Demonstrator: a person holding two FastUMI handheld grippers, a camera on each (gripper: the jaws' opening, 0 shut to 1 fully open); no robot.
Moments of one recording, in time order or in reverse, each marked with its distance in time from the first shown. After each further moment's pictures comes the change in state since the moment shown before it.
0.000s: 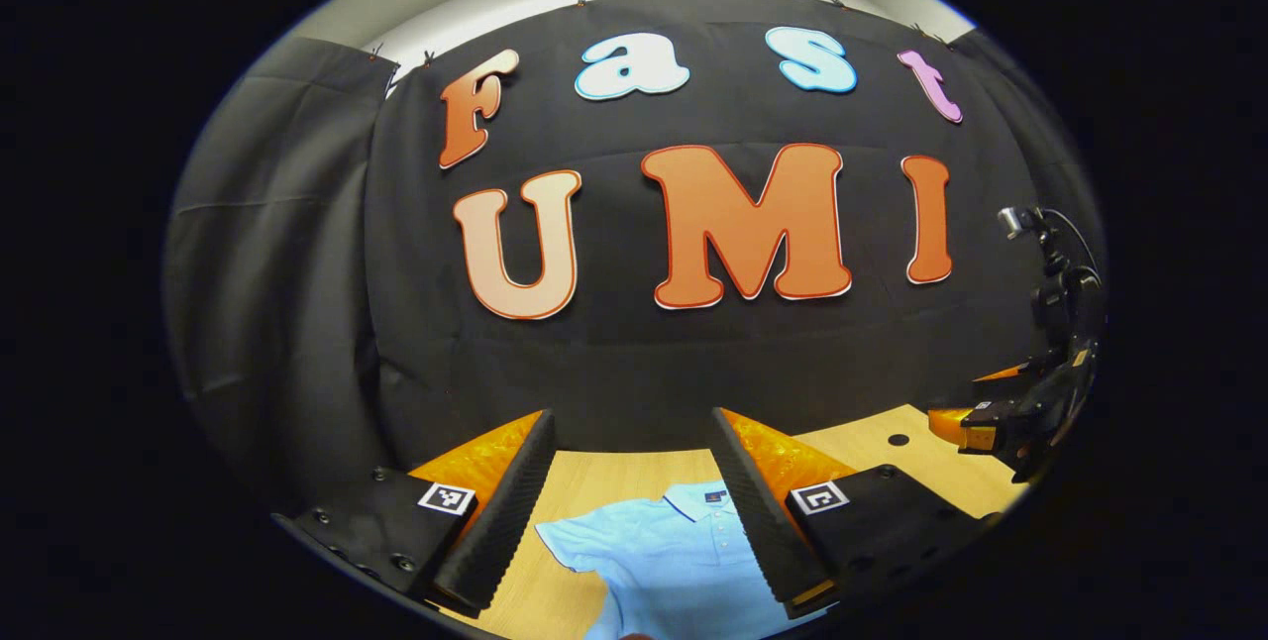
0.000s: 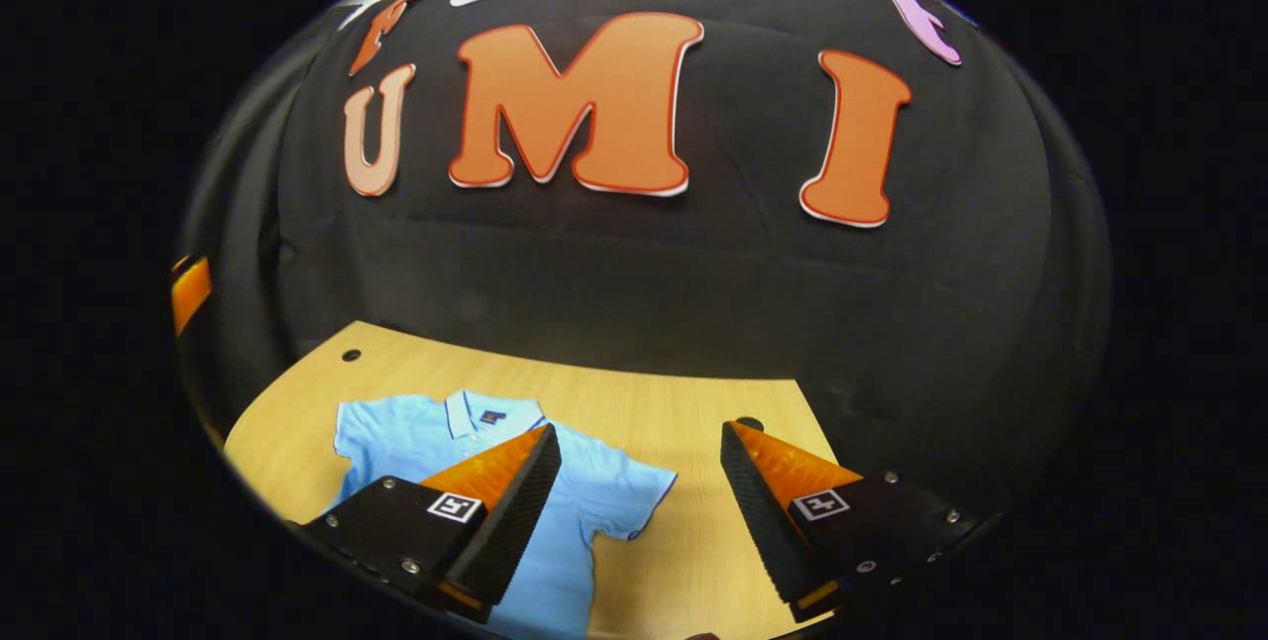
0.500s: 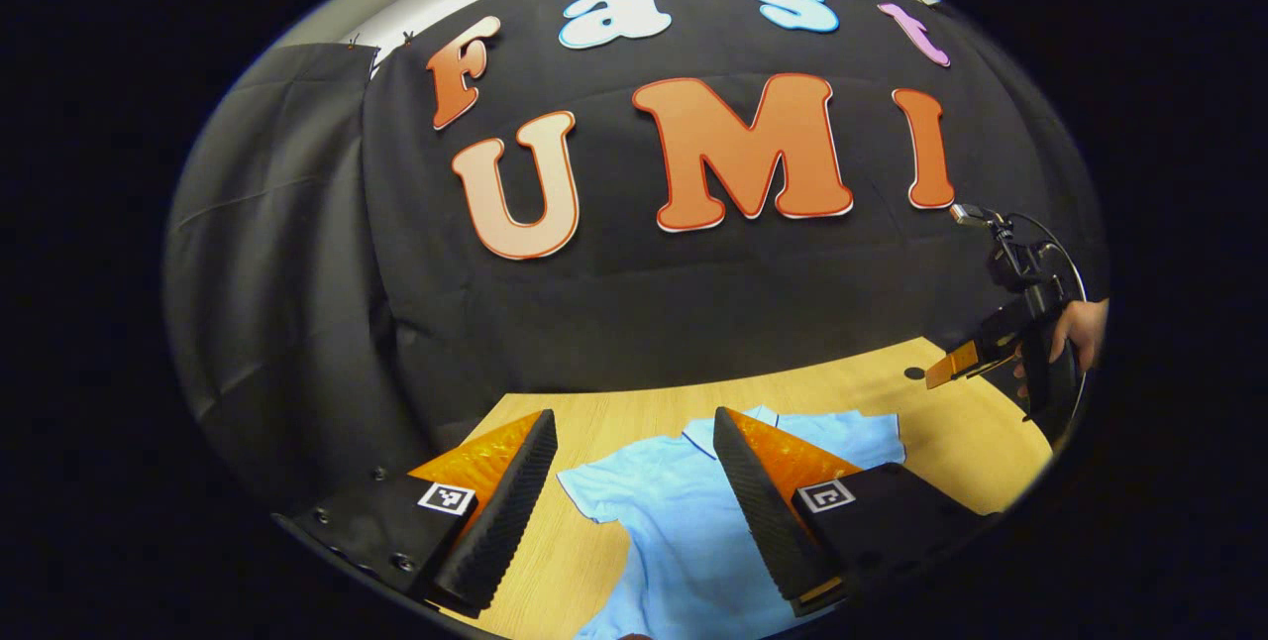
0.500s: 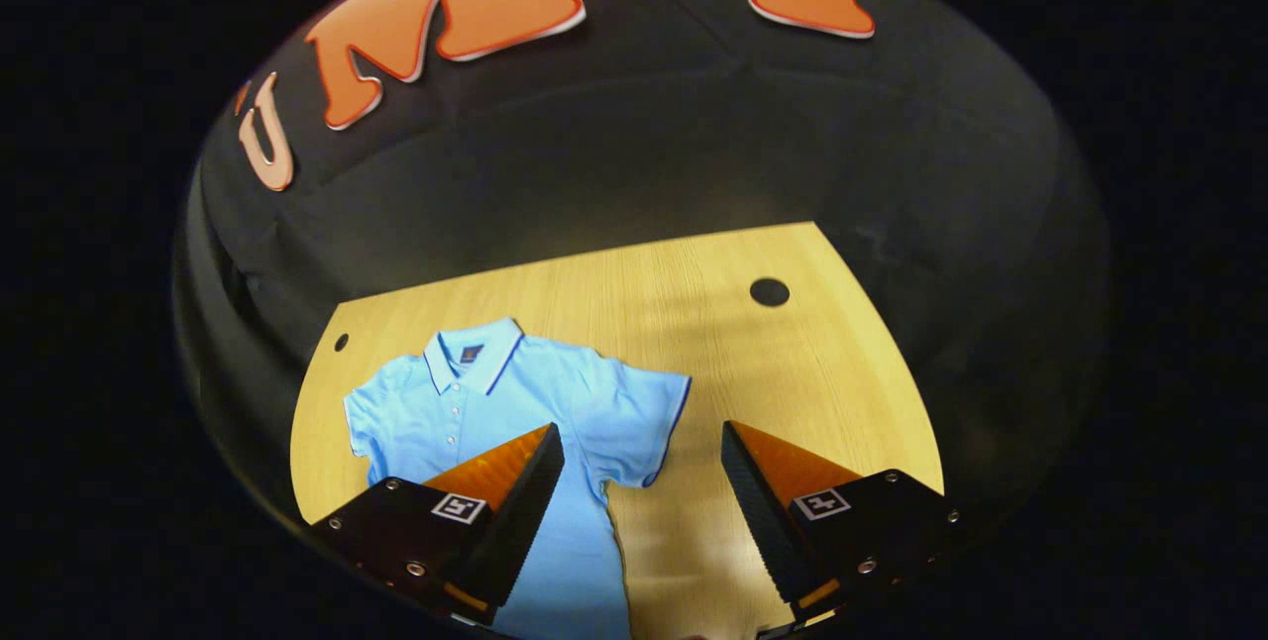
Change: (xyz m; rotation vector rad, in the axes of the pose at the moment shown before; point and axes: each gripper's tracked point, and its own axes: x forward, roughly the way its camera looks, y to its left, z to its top) left arm -0.026 0.001 -0.072 0.068 0.197 0.026; right arm 0.068 -0.012 -0.095 0.255 0.466 0.051
